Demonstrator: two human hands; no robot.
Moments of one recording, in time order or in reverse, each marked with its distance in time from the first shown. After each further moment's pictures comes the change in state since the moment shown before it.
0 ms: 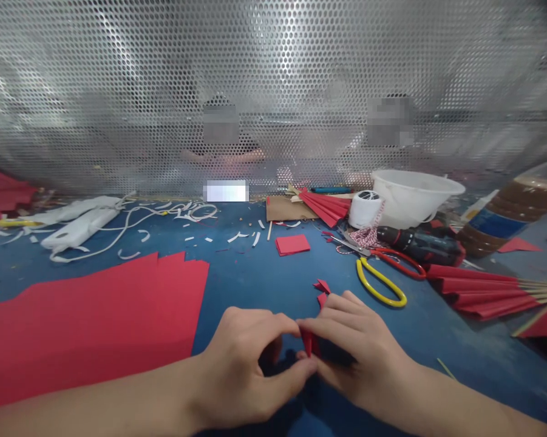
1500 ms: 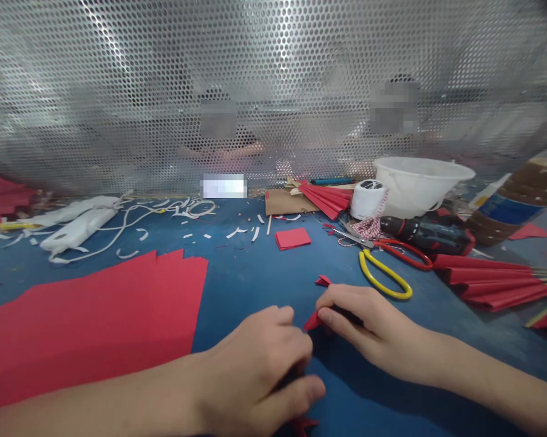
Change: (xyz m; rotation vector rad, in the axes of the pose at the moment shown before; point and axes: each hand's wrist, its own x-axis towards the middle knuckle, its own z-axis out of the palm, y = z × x) left_hand 0.013 -0.001 -0.007 -0.070 -0.459 0.042; right_hand 0.006 0.018 -0.023 0.209 -0.275 0.272
